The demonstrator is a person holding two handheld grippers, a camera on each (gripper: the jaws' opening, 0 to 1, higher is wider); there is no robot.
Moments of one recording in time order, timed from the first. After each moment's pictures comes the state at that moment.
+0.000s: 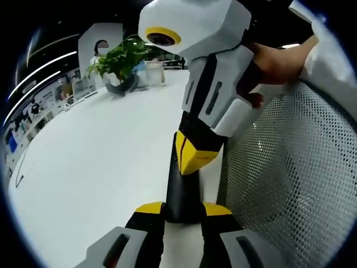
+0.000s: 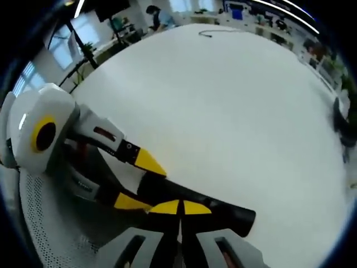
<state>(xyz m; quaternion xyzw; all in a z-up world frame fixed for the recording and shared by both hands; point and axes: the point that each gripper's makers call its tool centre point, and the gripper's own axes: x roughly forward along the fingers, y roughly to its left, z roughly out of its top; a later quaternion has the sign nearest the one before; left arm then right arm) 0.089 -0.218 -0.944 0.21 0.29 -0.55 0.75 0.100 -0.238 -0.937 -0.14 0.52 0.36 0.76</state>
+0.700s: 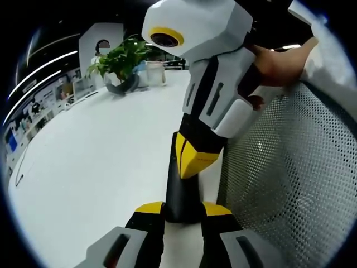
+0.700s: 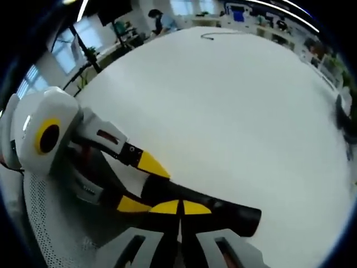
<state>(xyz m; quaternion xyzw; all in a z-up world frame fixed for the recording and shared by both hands) 0.090 -0.218 -0.944 0.21 0.30 -0.55 0.76 0.104 -0.234 -0.937 -0.10 0.53 0.36 0.76</state>
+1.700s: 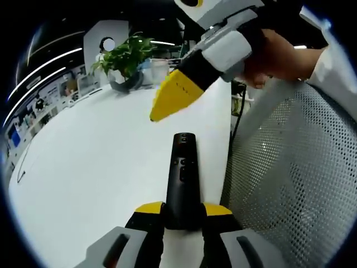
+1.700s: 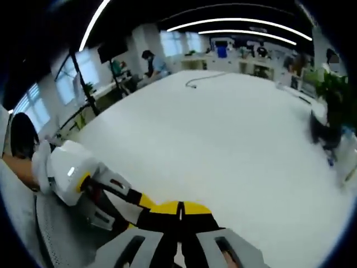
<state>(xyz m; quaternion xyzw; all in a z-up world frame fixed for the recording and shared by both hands) 0.093 -0.225 -0.944 0.21 0.30 -0.53 0.77 0.145 -0.263 -0.857 -0.05 0.36 0.32 0.87</state>
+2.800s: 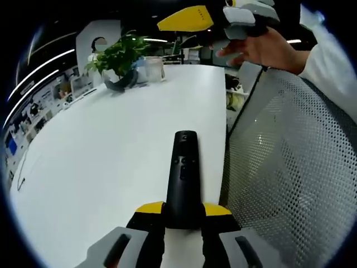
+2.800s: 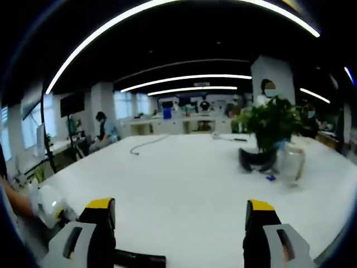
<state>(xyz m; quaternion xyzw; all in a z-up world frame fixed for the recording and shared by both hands) 0.095 -0.216 -0.944 0.24 0.31 -0.55 0.74 0.170 -0.350 -0.792 0.01 0.16 0.14 0.98</state>
